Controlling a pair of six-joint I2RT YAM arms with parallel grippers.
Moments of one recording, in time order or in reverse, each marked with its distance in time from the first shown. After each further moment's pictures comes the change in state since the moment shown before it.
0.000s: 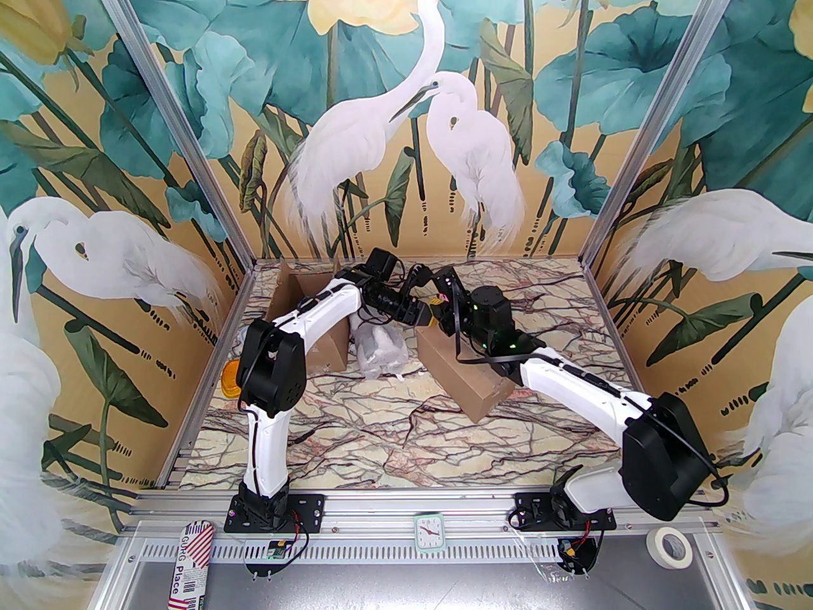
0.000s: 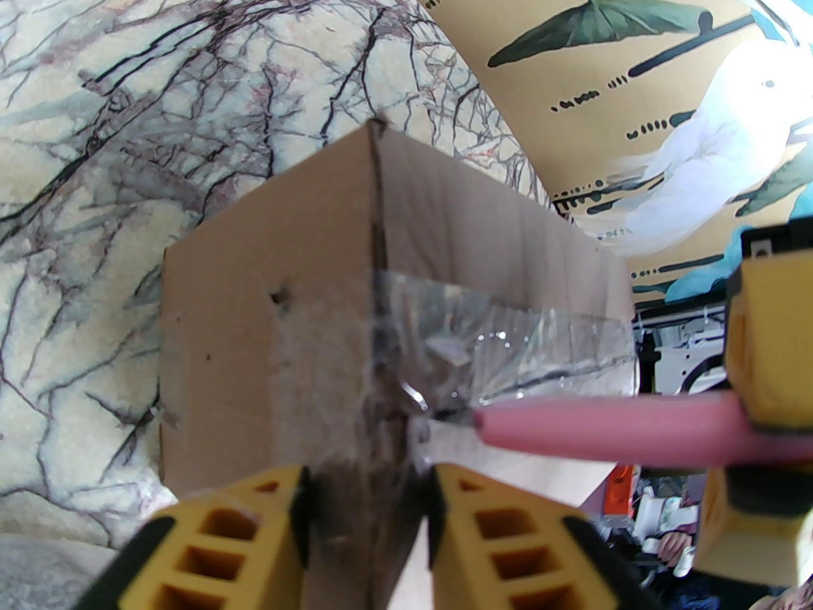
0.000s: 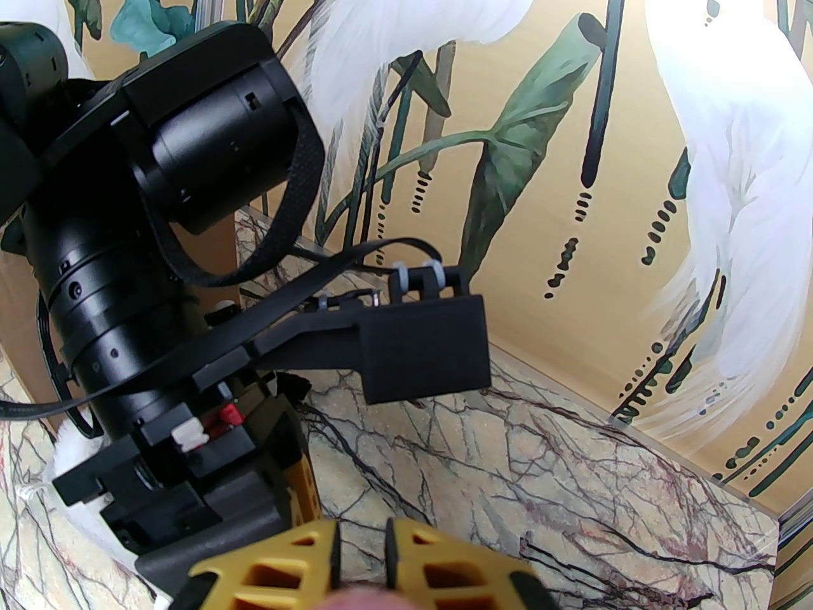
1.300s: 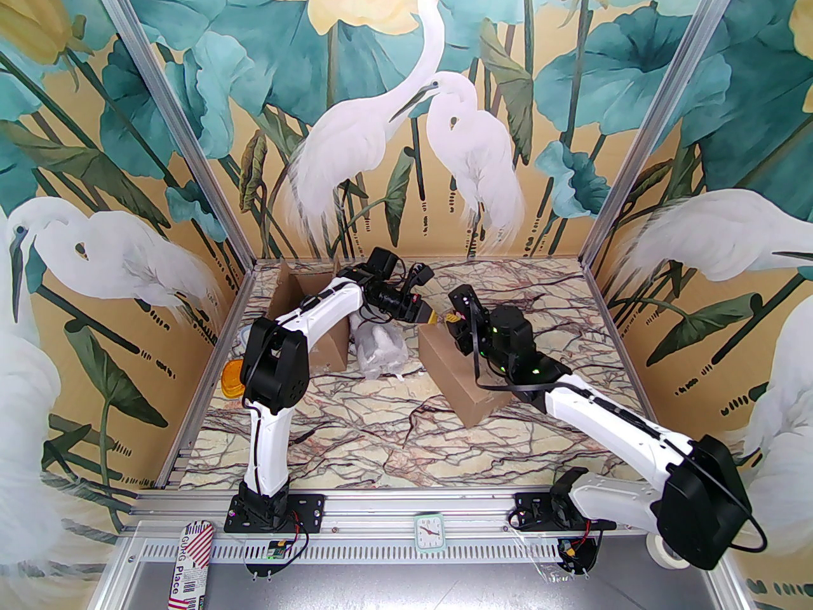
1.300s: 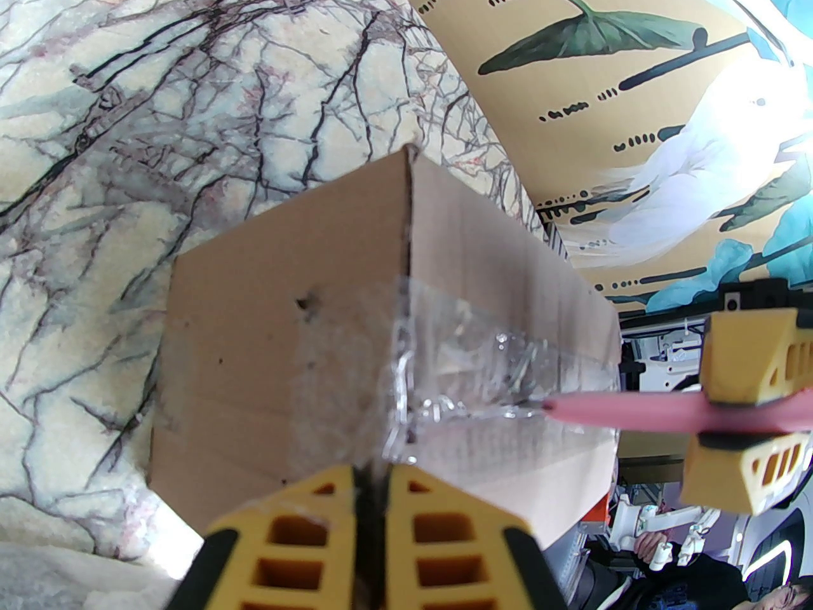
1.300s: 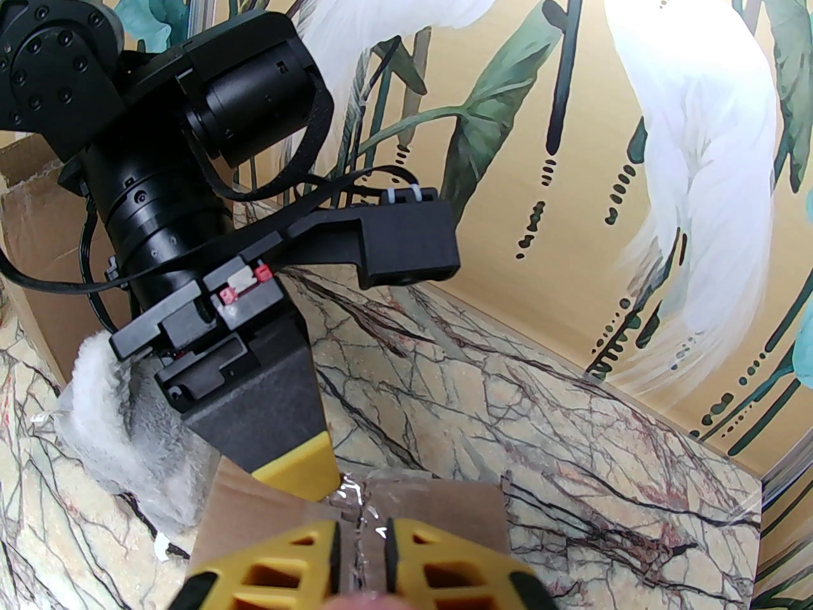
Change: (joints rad) left arm 0.006 0.032 0.032 -0.001 0.030 -0.056; right arm 0.002 -0.237 -0.171 -0.076 0.057 0.018
